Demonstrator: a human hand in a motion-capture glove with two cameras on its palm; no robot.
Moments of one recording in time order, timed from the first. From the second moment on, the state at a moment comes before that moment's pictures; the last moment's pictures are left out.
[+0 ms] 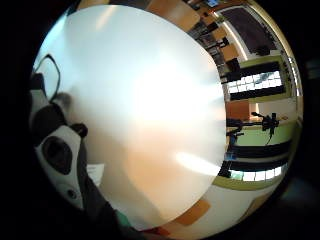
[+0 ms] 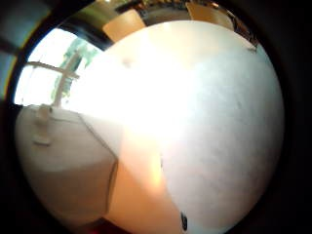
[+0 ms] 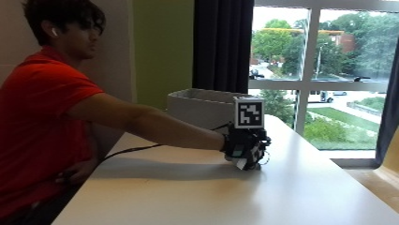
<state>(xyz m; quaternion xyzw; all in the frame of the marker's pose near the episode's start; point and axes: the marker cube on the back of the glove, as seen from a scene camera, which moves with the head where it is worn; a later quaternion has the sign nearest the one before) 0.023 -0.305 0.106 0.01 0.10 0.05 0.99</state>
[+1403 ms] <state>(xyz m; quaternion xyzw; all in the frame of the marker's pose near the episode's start) -0.272 -0.211 -0.095 0.01 0.03 -0.18 0.98</state>
